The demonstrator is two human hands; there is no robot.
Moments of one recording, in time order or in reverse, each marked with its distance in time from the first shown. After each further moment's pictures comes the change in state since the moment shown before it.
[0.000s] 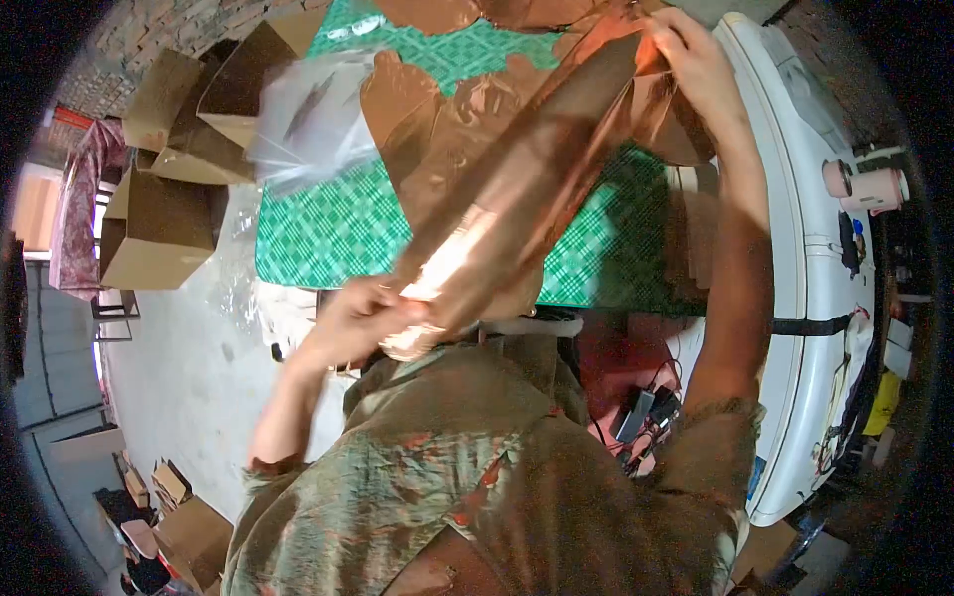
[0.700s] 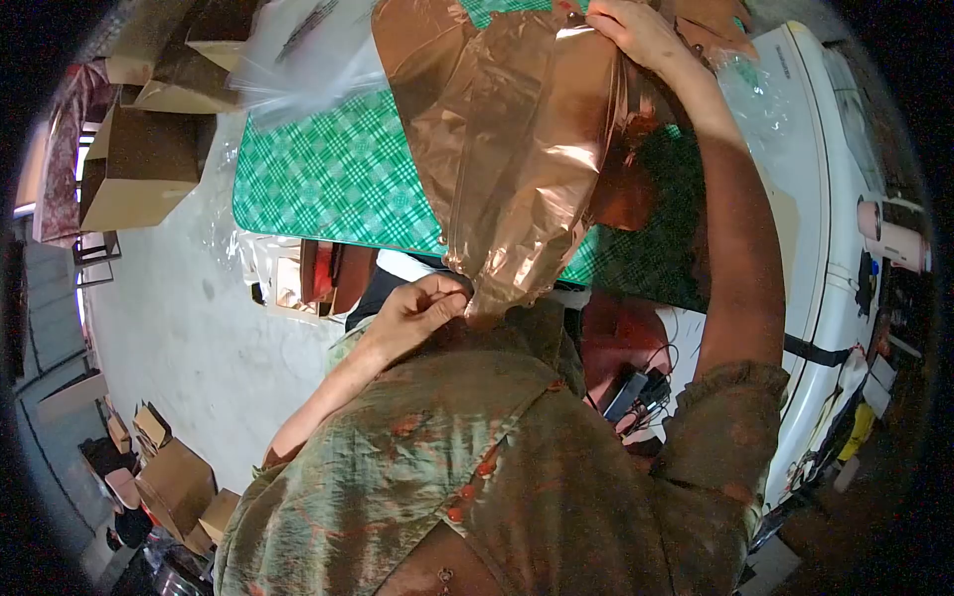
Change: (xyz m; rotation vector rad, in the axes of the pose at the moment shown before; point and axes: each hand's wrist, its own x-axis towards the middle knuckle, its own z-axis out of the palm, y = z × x) left_hand -0.010 -0.089 0.099 -0.574 0.189 -0.316; right_hand 0.034 0.039 0.136 -0.323 -0.436 -0.339
